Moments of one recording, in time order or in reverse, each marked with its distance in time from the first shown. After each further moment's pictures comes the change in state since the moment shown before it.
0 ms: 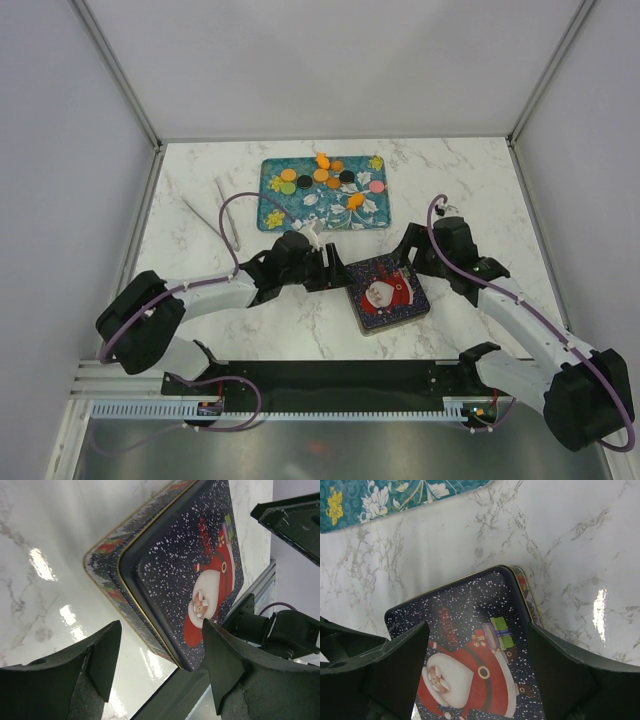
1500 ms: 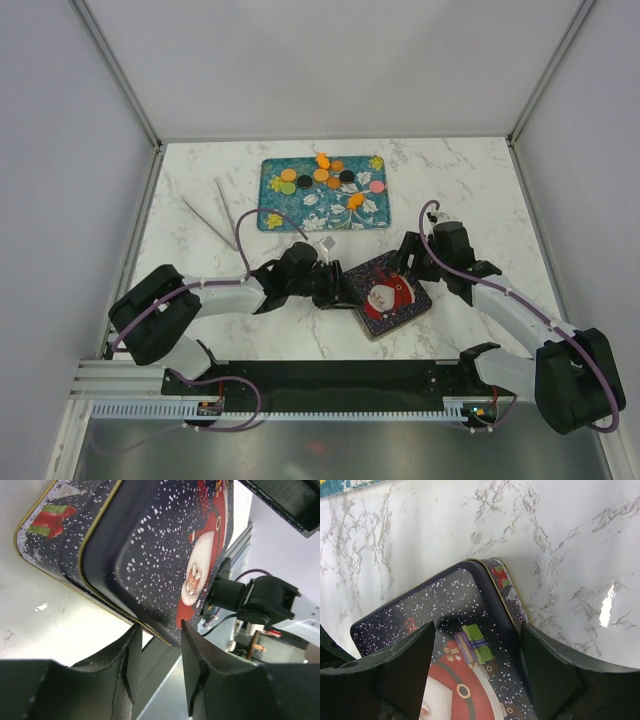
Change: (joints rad) left arm -0.080 0.087 -0.048 0.140 0.151 -0.179; right arm -0.048 0.097 -0.098 0.148 -0.159 -0.076
